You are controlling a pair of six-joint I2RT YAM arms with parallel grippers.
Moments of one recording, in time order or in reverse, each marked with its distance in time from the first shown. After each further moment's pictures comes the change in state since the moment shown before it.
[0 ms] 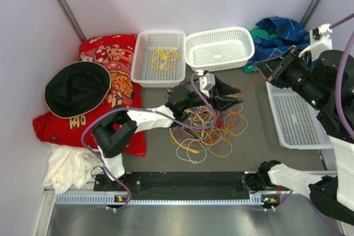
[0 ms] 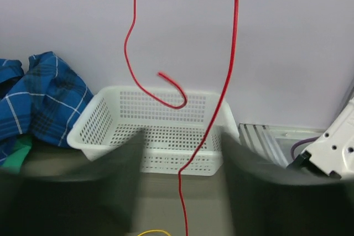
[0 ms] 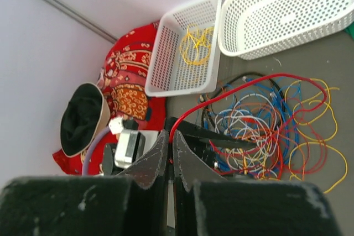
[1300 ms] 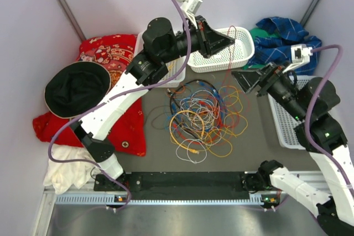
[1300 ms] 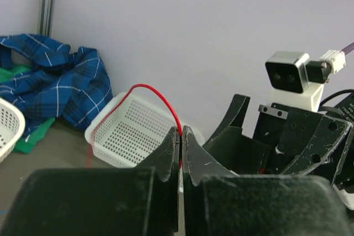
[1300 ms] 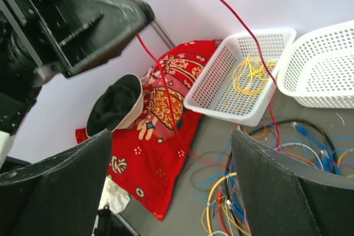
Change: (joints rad) left arm 0.116 -0.114 0.933 -1.273 -0.148 -0.253; right arm 0.000 -0.278 -0.612 0.617 -0.246 -0.101
